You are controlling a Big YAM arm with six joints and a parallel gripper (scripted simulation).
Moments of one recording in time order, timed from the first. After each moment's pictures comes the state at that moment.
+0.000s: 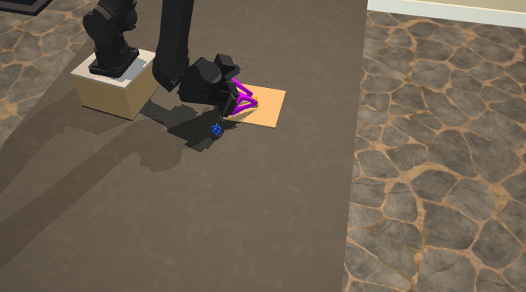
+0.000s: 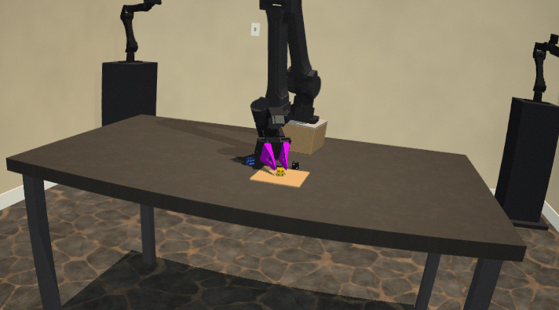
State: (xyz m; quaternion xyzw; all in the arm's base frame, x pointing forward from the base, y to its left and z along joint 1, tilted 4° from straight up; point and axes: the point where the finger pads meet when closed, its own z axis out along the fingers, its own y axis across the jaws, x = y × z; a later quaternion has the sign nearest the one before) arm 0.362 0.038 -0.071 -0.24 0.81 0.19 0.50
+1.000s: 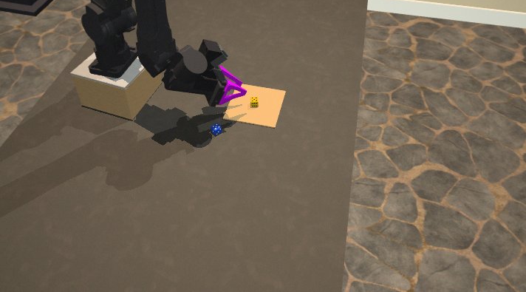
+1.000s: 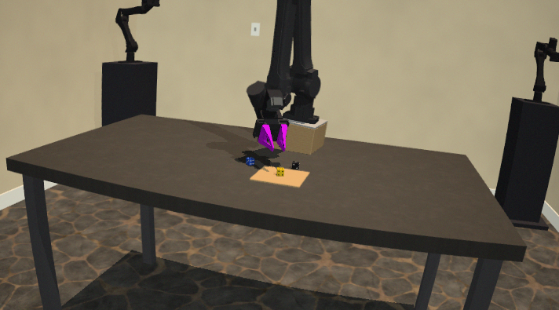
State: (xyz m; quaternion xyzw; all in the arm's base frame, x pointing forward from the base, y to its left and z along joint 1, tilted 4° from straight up) arm 0.338 0.017 -0.024 -0.24 0.81 0.19 0.51
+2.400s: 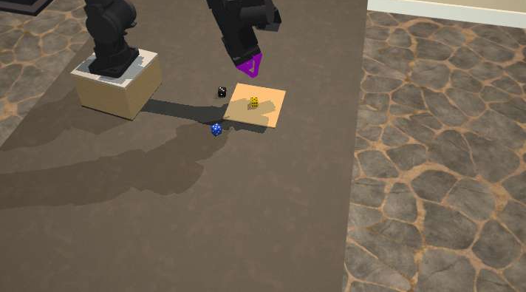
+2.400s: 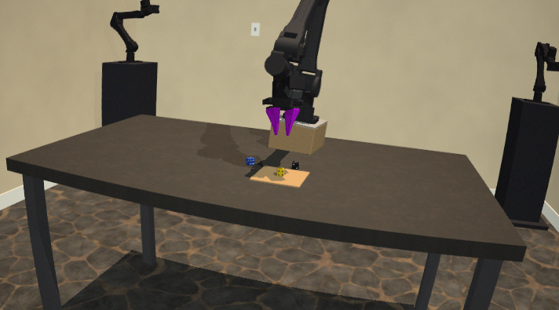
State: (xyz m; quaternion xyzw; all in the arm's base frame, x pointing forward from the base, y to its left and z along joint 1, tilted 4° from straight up) arm 0.363 0.028 0.030 -0.30 0.94 0.05 0.16
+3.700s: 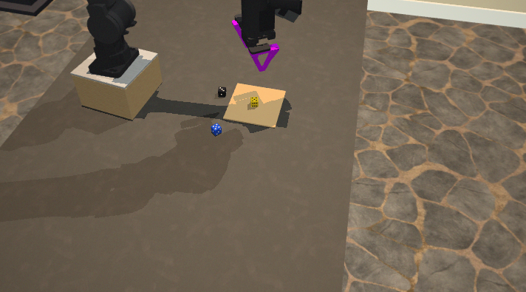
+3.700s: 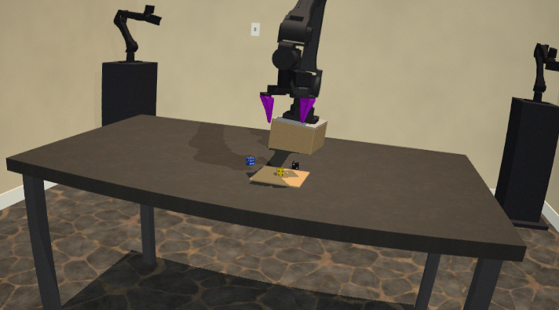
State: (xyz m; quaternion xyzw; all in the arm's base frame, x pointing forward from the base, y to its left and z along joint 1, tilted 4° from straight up) arm 0.369 0.036 0.069 -0.30 0.95 0.04 0.01
